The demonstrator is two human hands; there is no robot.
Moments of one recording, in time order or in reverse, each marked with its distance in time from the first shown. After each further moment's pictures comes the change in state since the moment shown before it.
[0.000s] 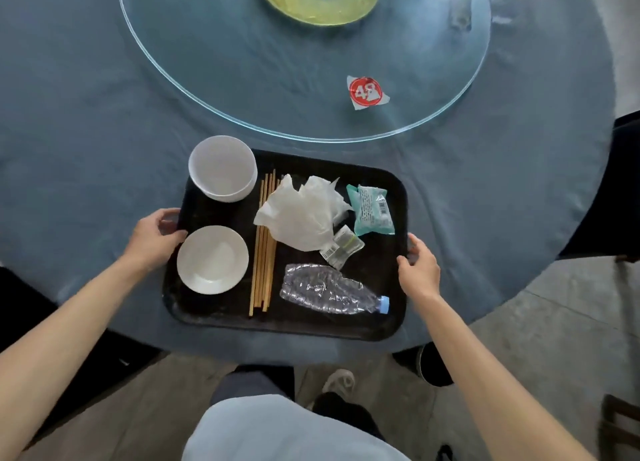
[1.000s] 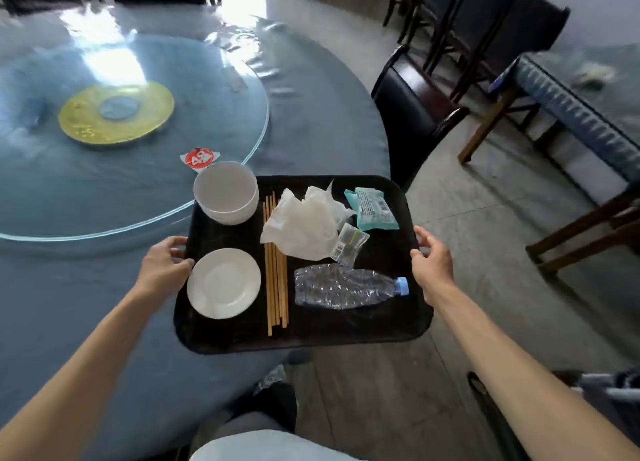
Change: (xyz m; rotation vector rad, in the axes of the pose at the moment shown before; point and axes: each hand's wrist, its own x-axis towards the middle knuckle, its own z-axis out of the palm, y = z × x) left_hand -0.103 0.159 0.084 0.175 -0.279 0.543; right_hand -0.151 0.119 -0.141 0.458 0.614 0.172
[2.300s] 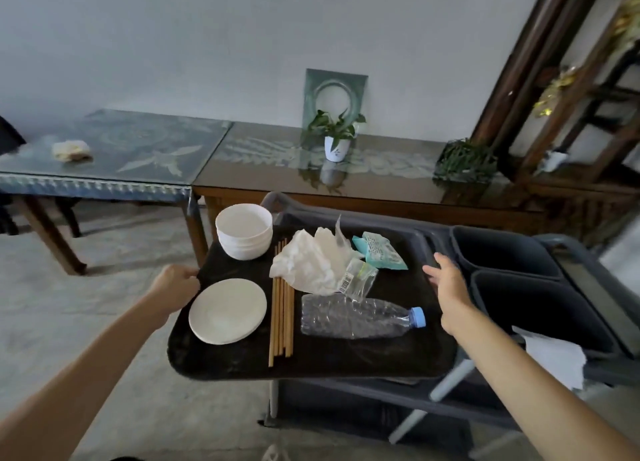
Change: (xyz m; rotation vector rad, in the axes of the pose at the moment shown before) left_hand -0.400 0.470 0.656 0.392 -1.057 0.810; right_hand -0.186 0.297 -0.676 0.659 1.128 0.613
